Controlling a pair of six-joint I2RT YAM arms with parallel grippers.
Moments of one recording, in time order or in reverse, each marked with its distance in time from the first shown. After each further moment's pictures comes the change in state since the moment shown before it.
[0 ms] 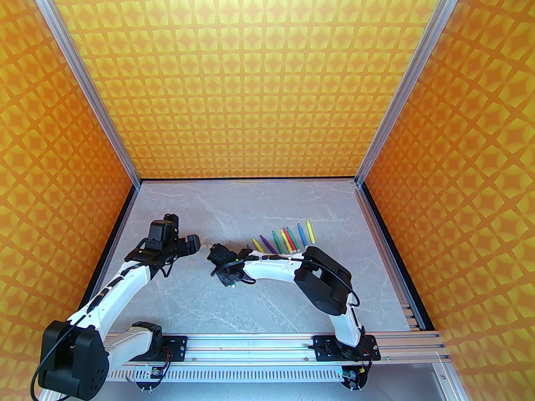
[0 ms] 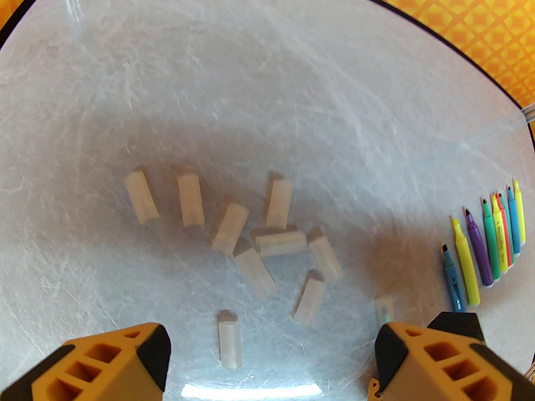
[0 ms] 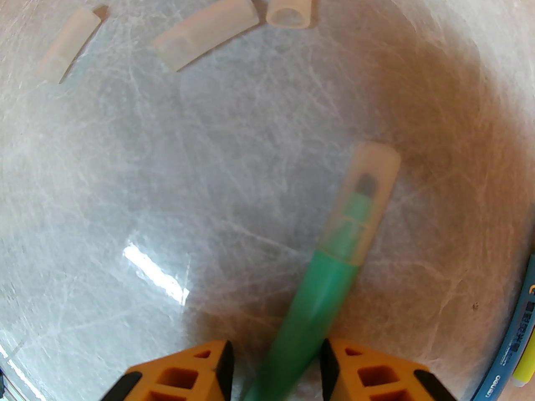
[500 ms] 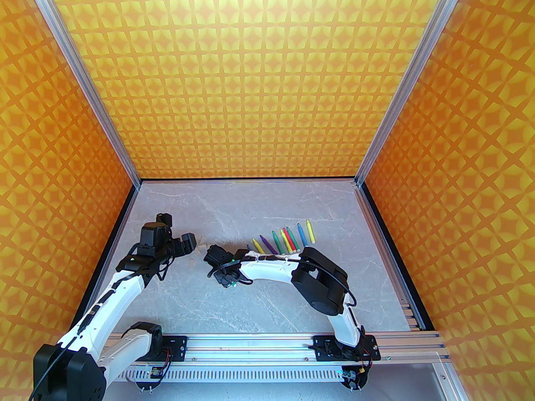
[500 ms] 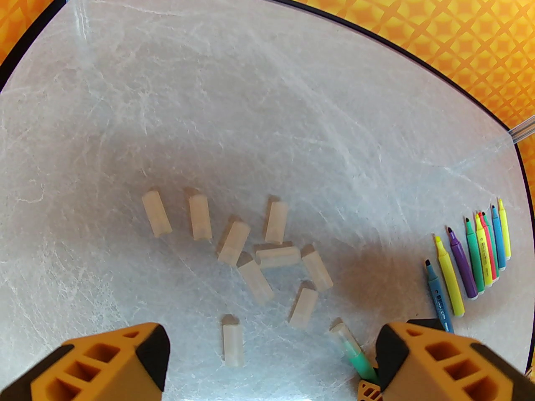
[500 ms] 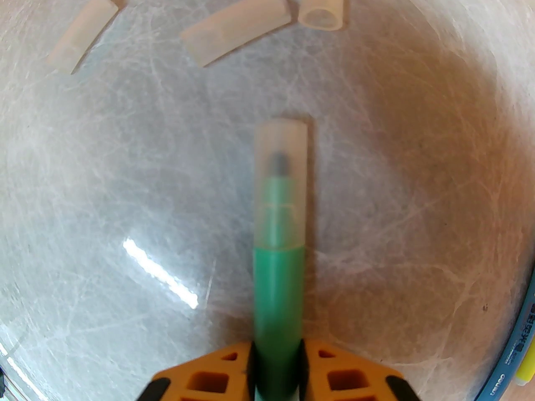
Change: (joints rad) left arm 0.025 -0.109 -0.024 -0.001 0.000 -0.003; right arm 0.009 0.023 0.040 -0.035 -0.003 -0.005
